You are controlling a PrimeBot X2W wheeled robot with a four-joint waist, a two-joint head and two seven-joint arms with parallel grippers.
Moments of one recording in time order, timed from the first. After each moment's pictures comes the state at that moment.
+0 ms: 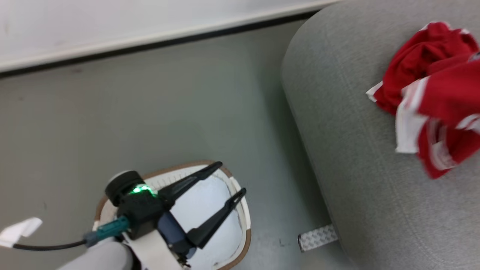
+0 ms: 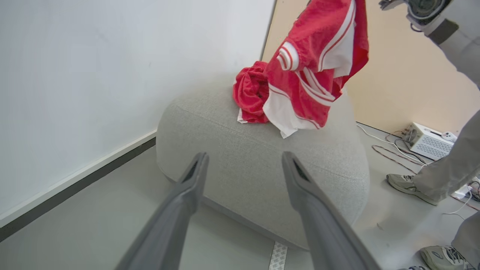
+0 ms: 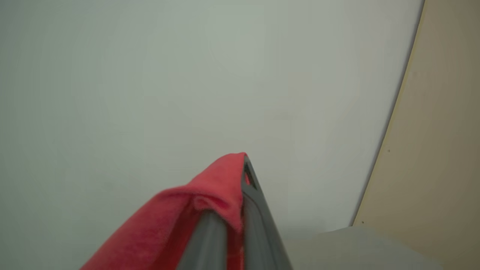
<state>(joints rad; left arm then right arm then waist) -0.55 0.69 -0.93 -0.20 -0.63 -0.04 -0.23 -0.55 -0.23 -0.37 -0.13 0.21 0.13 0.02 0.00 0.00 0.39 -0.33</state>
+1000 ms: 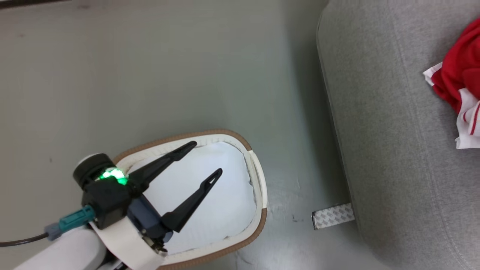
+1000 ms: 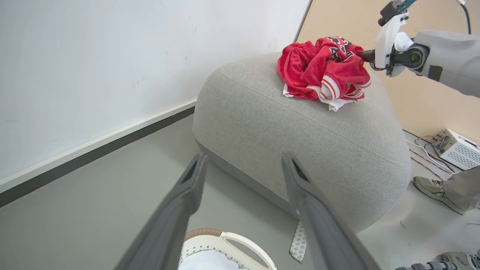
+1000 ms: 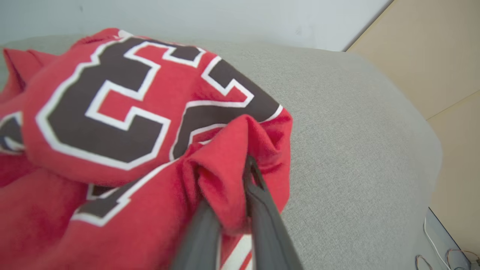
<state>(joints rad) -0.57 0.81 -0.85 -0.25 -0.64 -0.05 -0.25 -0.63 -0.27 -0.52 0.35 -0.01 0.13 0.32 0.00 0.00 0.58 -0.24</state>
